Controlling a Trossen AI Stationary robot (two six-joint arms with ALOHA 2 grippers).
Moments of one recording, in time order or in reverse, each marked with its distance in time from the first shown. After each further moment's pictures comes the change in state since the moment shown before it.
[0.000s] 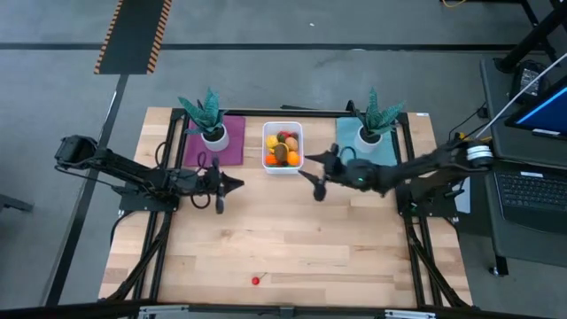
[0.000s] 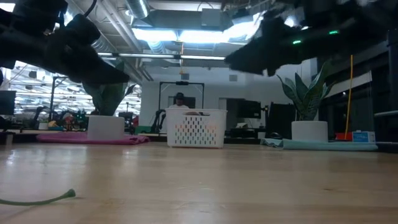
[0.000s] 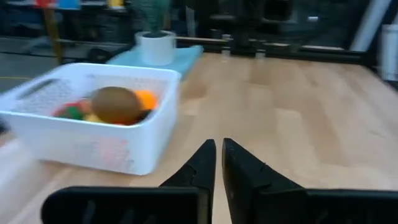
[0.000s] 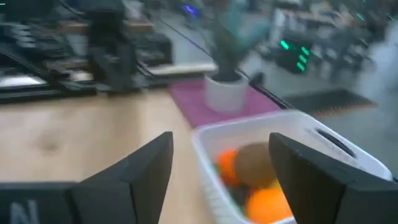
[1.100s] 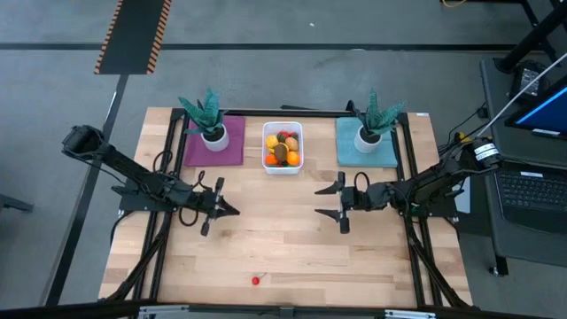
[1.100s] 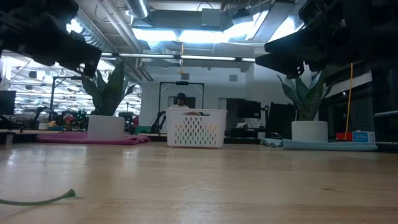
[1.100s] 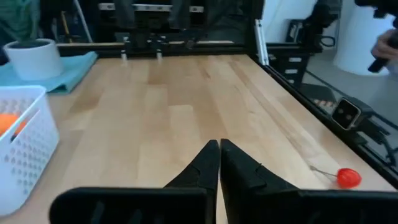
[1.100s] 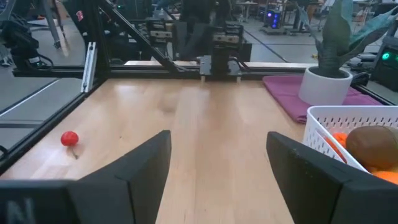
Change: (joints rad) left arm -0.262 0.000 0.028 -0.016 0.125 0.015; right arm 0.267 -0.080 -0.220 0.181 -0.081 0.008
